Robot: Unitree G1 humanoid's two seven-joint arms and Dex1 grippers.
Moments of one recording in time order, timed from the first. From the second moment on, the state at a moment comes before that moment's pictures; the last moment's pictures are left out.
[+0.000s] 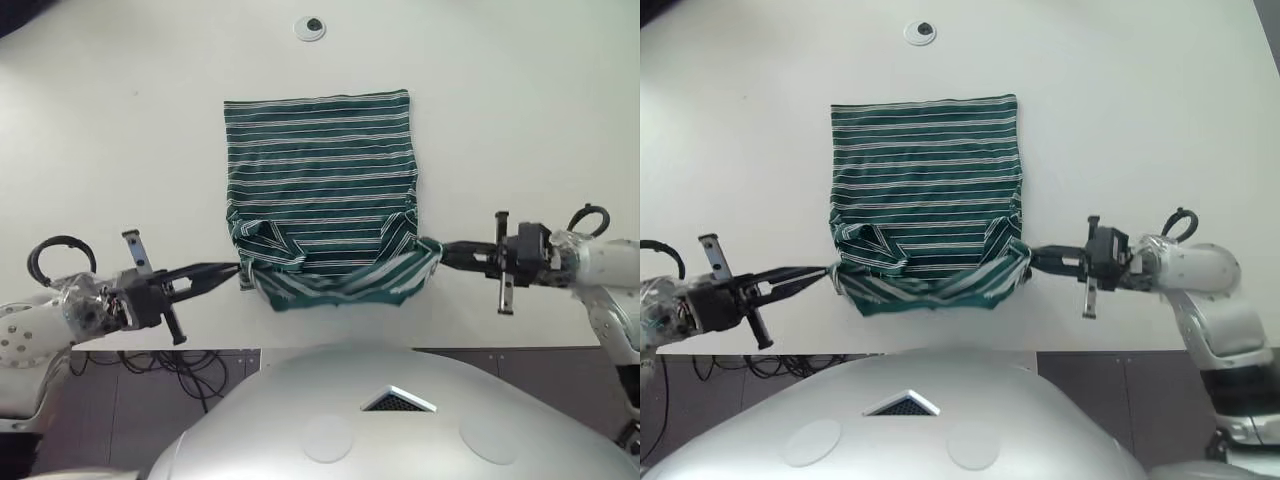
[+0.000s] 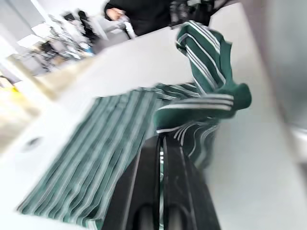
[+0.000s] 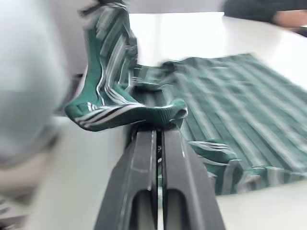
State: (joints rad) left arm 0.63 0.92 0.14 -0.34 -0.43 -0.49 -0.97; right arm 0.23 -0.82 0.09 -0.22 0.54 -0.05 1.11
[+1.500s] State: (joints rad) left arm -0.09 0.73 -0.32 0.06 0.49 -0.44 -0.66; right arm -0.49 -0.49 0.37 0.68 -0.29 -0.51 0.76
